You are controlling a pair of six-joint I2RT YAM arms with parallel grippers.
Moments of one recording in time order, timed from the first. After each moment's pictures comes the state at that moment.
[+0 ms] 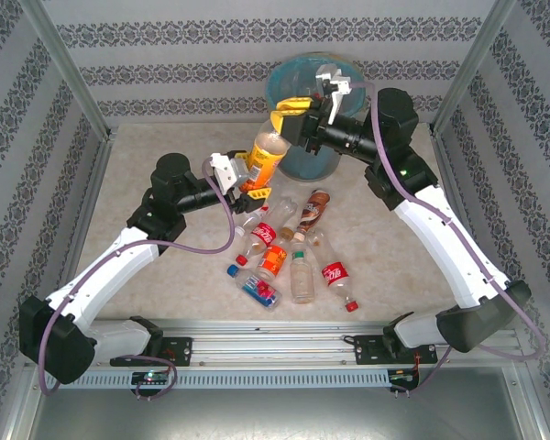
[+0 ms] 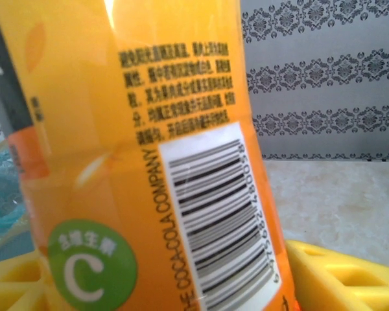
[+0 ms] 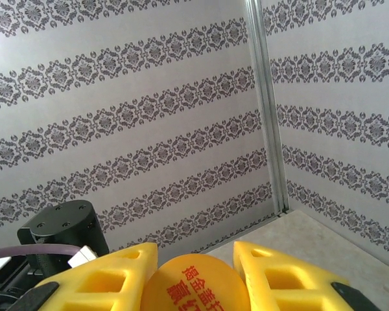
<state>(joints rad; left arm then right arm) -0.47 1.21 1.02 0.12 0.63 0.32 0.48 1.39 1.60 -0.10 -0.68 0.32</state>
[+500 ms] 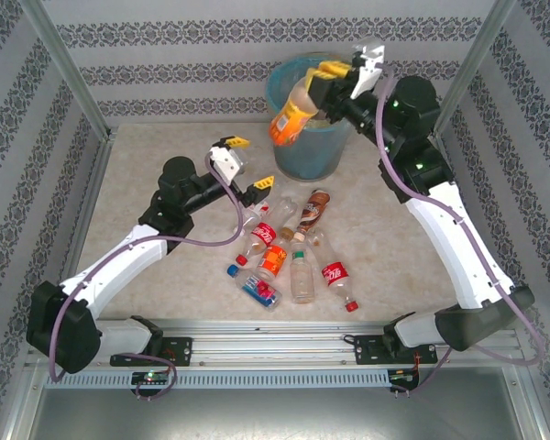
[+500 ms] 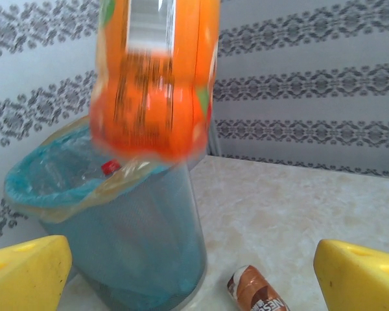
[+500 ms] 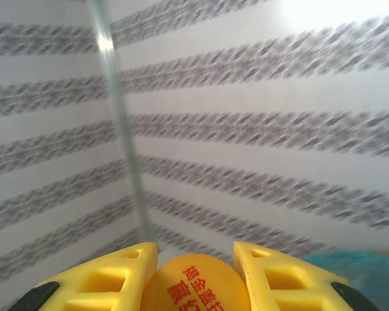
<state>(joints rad) -0.47 1.28 0.96 0.32 0.41 0.23 0.40 1.40 1.71 -0.13 -0.26 0.17</state>
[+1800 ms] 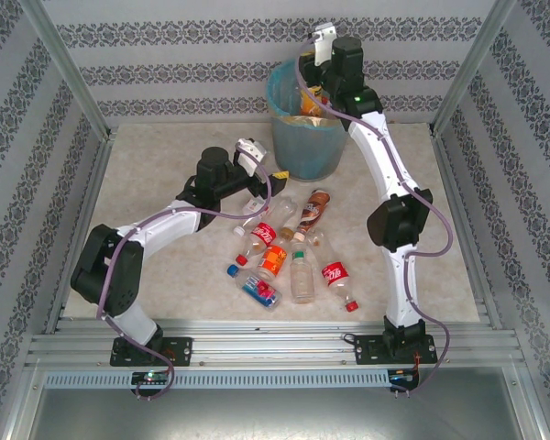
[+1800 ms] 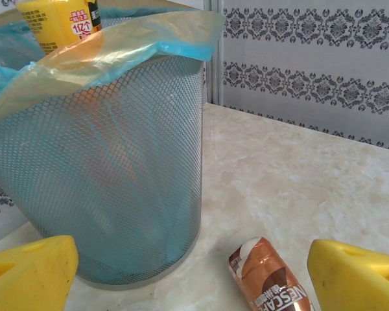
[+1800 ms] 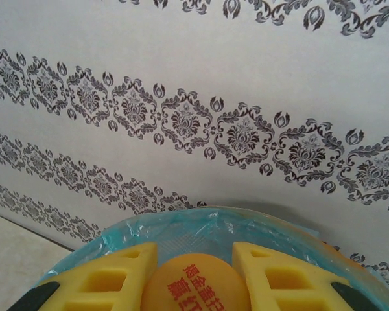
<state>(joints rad) -0.46 1.66 1.08 0.42 0.40 0.14 0.28 2.28 2.52 -0.39 -0.07 -0.08</state>
